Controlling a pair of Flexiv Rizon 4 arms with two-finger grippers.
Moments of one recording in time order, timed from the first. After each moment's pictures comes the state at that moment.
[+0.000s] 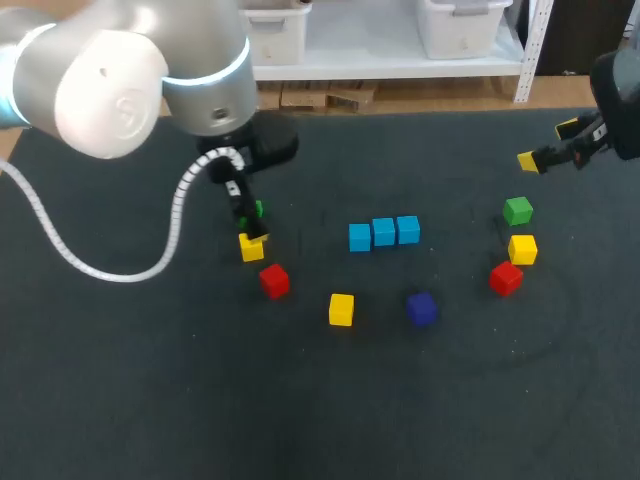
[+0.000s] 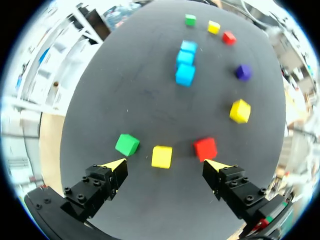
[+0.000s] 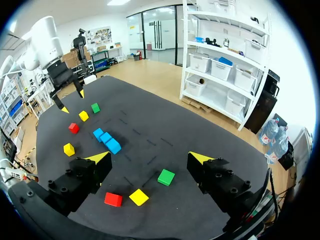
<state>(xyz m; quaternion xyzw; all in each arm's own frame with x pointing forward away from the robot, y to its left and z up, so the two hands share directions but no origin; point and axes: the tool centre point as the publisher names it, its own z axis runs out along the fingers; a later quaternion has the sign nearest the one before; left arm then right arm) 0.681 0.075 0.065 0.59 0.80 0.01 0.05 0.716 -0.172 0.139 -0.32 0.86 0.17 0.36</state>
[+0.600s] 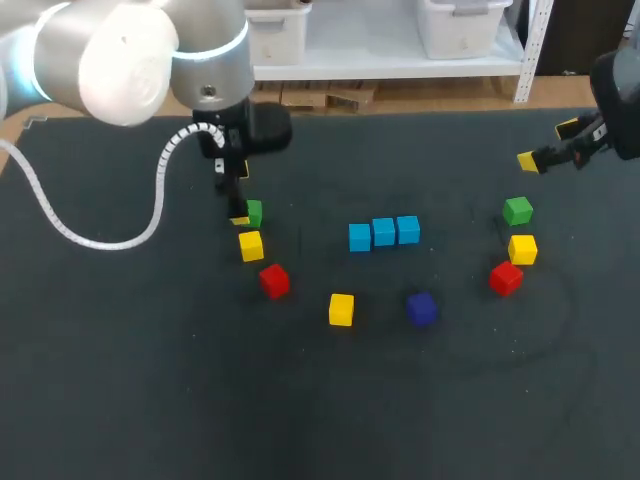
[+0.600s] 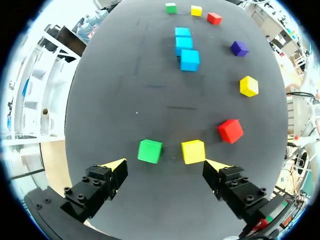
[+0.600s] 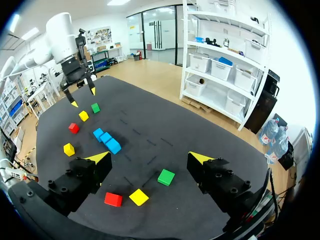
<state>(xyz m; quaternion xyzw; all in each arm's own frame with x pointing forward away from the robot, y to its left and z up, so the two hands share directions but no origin) 0.736 0.086 0.052 0.68 0.73 0.01 0.03 0.716 -0.172 0.139 -0.32 0.86 0.17 0.36</state>
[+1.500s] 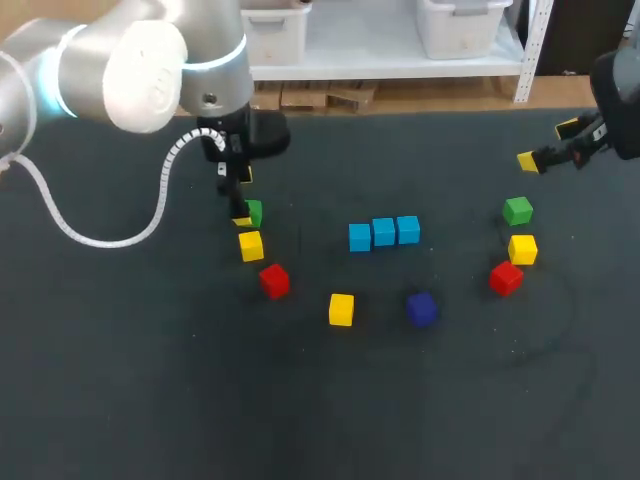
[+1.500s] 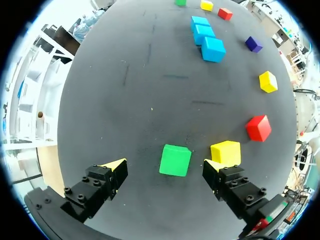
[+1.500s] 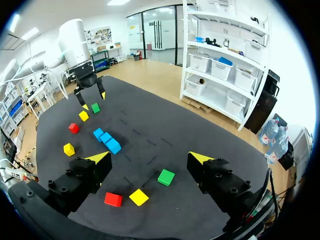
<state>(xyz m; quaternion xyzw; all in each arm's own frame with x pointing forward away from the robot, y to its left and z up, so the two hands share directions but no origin) 0.770 0.092 0.006 0.69 0.72 -0.01 0.03 0.716 -0.172 0.139 -0.32 0.86 0.17 0.36</state>
